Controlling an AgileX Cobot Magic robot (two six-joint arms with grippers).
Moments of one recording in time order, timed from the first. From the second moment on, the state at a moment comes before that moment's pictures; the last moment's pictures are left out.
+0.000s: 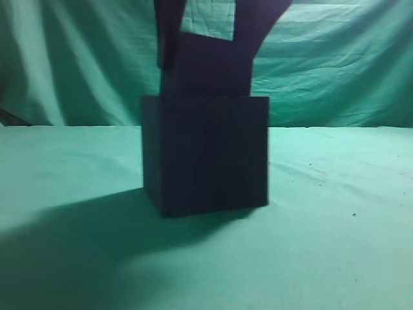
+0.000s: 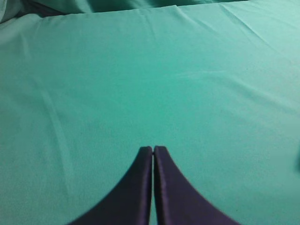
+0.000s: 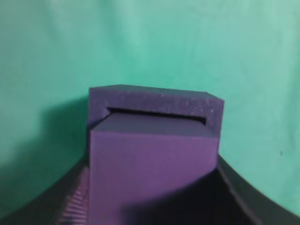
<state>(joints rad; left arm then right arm) -0.17 -0.02 0.02 0.09 0.36 -0.03 0.82 1.74 -1.35 0.05 0.98 0.32</state>
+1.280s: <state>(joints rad) -0.17 -0.02 0.02 0.09 0.36 -0.03 0.82 1.52 -1.60 -0.15 1.25 0.29</state>
